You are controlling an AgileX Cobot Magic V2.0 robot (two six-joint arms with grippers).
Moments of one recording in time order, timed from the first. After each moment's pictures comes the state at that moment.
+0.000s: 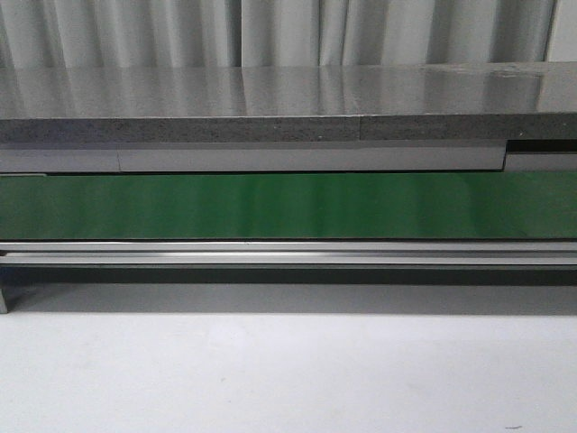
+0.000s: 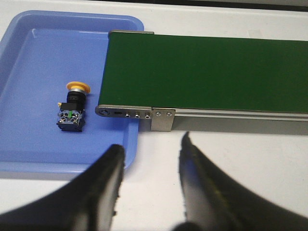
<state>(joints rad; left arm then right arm) -0.05 0.56 -0.71 0.01 0.85 -0.01 0.08 -0.01 0.03 -0.08 0.17 0.03</state>
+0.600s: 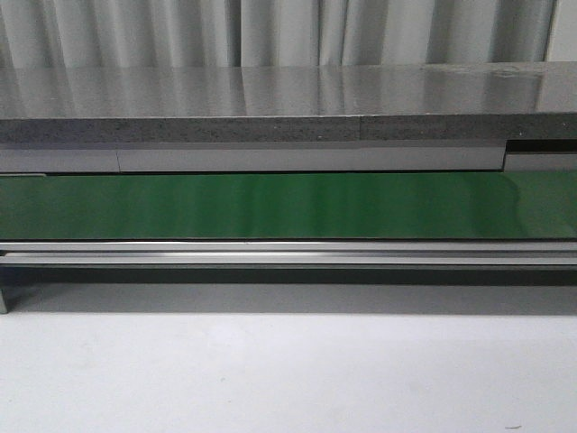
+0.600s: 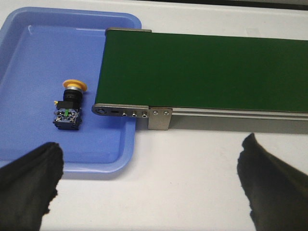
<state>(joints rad) -0.05 0.61 -0.74 0.00 0.87 -0.01 0.08 -0.01 0.03 -0.08 0.17 0.03</state>
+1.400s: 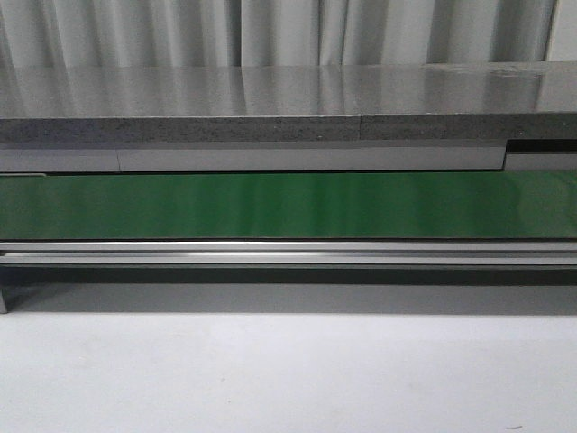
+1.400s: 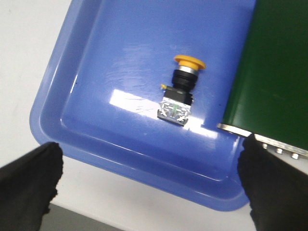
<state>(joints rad) 0.31 1.38 -1.08 0.06 0.88 0.08 0.08 -0.01 0.03 -0.08 0.17 0.03</state>
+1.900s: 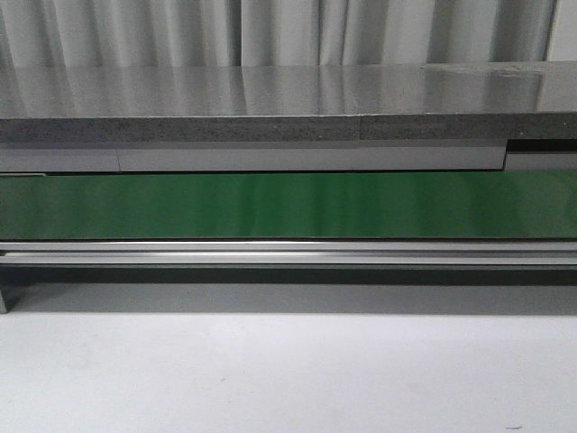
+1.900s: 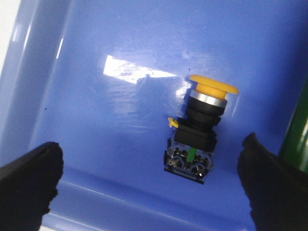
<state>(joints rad) 0.33 1.74 -1.23 0.03 0.83 0.12 0.08 -0.01 0.03 -0.08 0.17 0.03</state>
